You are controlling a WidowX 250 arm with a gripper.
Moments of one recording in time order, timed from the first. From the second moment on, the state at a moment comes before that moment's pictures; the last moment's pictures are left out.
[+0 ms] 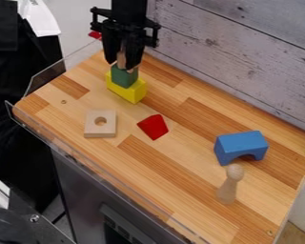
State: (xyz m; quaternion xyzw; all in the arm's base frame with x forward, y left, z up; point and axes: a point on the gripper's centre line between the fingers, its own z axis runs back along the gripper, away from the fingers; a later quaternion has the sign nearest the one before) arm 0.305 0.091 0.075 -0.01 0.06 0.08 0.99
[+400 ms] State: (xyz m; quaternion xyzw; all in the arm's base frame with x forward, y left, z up) arm 0.303 0.096 0.075 -0.01 0.06 0.09 0.99
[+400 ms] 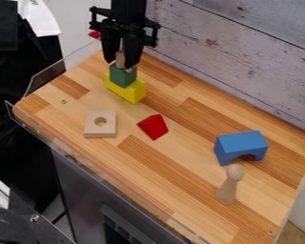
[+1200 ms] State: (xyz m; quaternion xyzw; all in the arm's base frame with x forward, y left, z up) arm 0.268 0.080 0.119 0.00 0.01 0.08 1.00
